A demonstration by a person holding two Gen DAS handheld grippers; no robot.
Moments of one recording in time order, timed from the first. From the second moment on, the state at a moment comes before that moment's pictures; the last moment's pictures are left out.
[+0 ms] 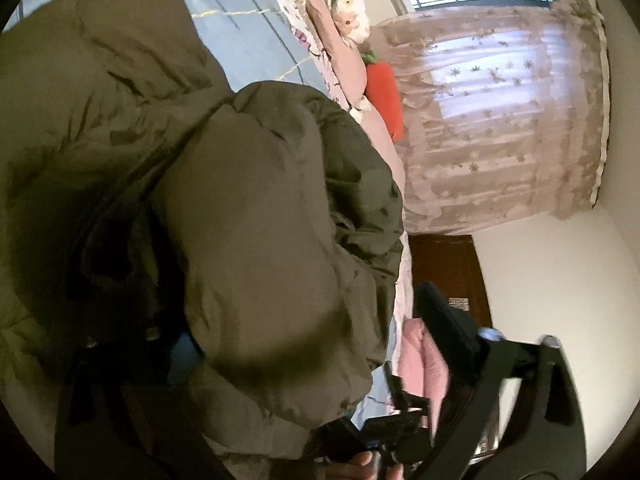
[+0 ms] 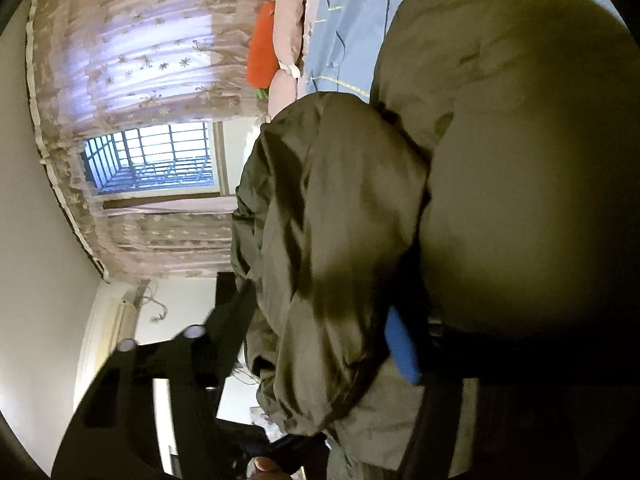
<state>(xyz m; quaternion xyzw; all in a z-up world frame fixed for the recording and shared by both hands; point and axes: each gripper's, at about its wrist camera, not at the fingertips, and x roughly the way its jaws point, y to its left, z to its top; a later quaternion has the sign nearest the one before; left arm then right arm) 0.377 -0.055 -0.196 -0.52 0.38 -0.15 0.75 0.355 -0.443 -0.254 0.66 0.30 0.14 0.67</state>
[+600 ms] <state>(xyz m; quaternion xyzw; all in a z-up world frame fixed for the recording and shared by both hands) 0.358 -0.014 -0.193 -0.54 0.36 -0.18 0.74 0.327 -0.400 -0.189 0.58 0.29 0.19 0.73</state>
